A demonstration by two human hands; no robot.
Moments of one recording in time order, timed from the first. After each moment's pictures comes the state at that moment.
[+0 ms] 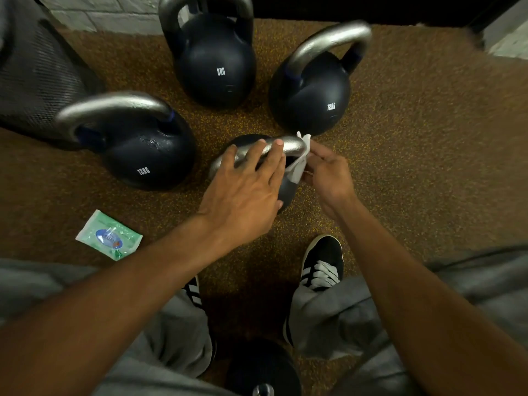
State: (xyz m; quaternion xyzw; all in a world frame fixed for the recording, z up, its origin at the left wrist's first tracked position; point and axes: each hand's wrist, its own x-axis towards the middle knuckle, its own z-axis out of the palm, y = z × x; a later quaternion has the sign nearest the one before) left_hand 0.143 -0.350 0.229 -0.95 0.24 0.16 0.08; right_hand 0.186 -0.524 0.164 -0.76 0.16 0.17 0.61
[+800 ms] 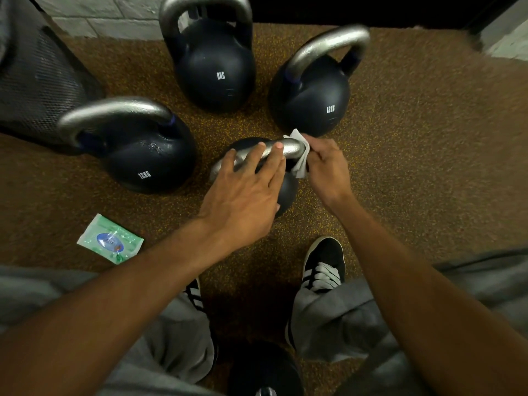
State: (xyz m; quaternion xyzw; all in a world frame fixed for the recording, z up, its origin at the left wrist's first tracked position) left_hand 0.144 -0.349 0.231 -0.95 0.24 0.17 0.08; right_hand 0.200 -0.524 0.150 -0.89 0.05 0.09 0.45
